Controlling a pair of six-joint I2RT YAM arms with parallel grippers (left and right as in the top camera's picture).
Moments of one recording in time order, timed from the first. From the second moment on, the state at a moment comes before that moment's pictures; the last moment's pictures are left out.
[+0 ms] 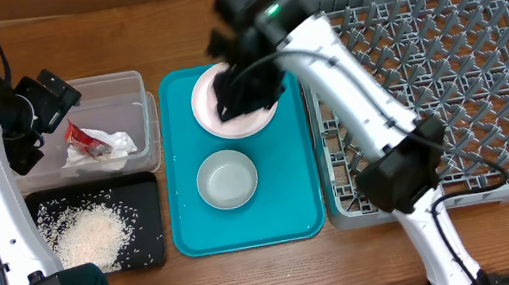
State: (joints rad) left arm 0.30 1.76 2.00 -1.54 0.12 -0.54; right arm 0.61 2.36 2.56 -1.64 -0.43 0.17
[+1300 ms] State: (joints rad) left arm 0.30 1.76 2.00 -1.54 0.12 -0.54; right arm 0.93 2.36 2.07 -1.30 -0.19 0.25
